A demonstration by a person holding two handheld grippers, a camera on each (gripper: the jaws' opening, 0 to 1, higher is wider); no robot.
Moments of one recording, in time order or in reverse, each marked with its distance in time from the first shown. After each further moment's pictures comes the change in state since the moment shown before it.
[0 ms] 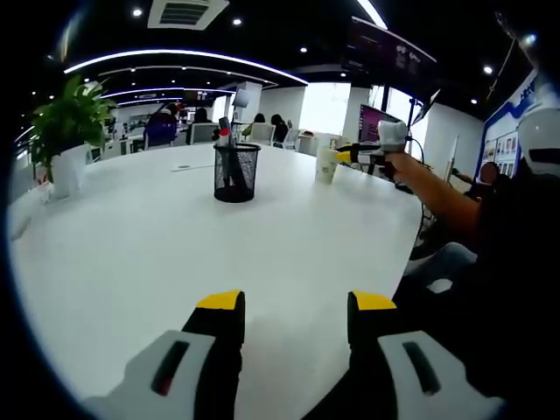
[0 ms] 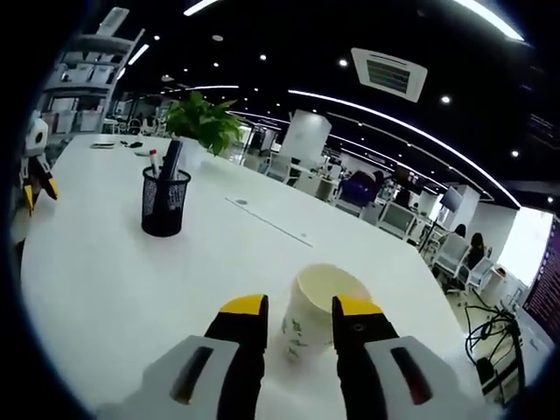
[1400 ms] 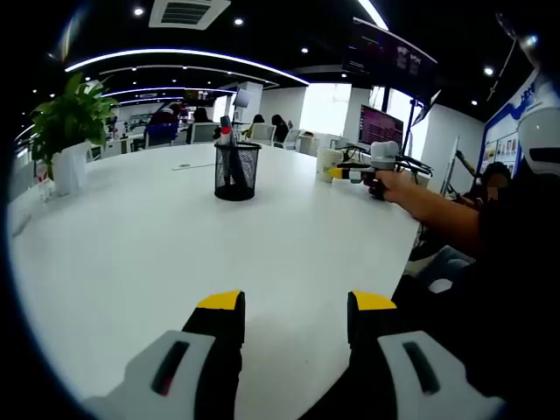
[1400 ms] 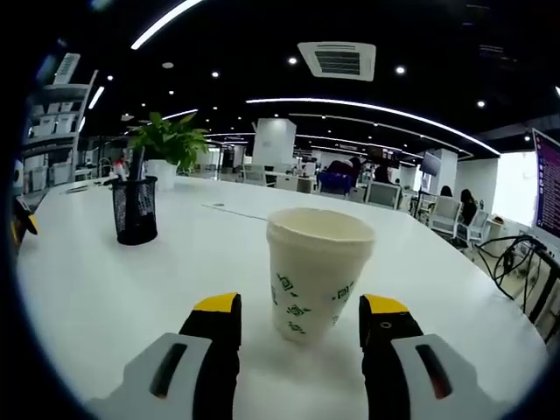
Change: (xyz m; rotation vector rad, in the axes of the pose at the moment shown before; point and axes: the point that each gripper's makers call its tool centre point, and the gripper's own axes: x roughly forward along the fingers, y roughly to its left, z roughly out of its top) left arm -0.001 0.002 -0.004 -0.010 -0.004 0.001; right arm 0.030 -0.003 -0.055 0.229 -0.002 -0.069
